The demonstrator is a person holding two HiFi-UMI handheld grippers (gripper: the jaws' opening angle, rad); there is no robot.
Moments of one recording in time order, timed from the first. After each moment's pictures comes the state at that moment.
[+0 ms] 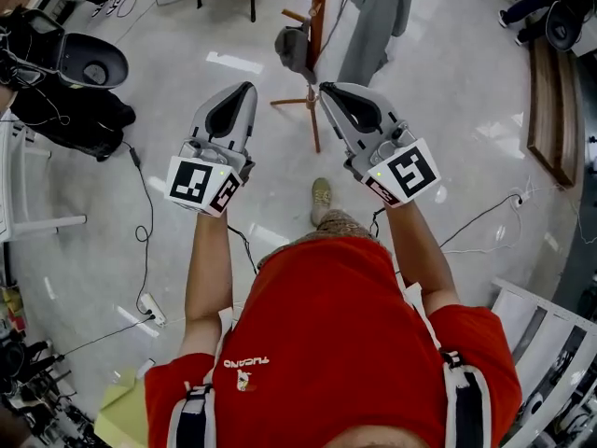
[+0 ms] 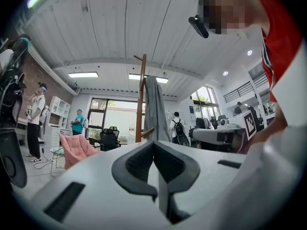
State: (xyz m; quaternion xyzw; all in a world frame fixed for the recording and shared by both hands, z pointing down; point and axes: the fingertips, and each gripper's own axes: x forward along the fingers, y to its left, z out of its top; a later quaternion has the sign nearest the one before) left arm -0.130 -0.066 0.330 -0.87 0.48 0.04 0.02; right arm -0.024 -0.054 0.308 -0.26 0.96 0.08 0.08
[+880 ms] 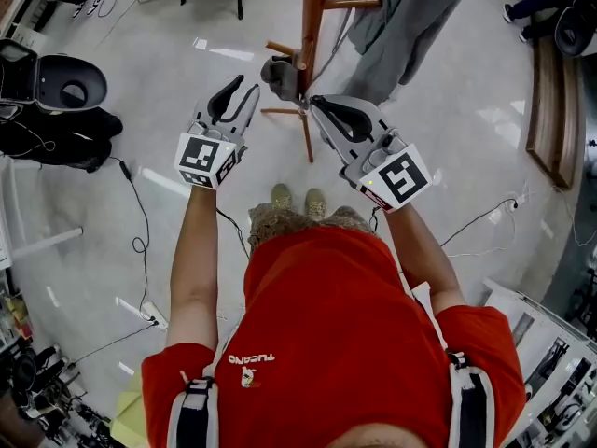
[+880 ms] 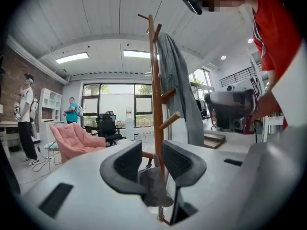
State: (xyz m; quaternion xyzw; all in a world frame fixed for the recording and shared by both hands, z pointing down) left arm -0.139 -0.251 0.437 -0.89 0.46 -0.07 0.00; right arm -0.032 -0.190 0.353 -0.25 0.97 0.04 0.03
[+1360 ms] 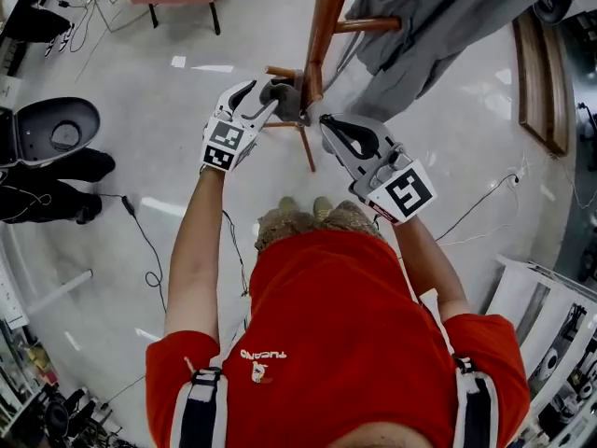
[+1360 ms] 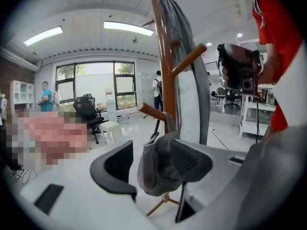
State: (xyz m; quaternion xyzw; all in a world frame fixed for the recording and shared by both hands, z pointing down) left arm -0.131 -0.343 0.563 -0.92 0.33 -0.20 -0.03; right arm -0.049 -0.229 0.392 -0.32 0.95 0.01 -0.02
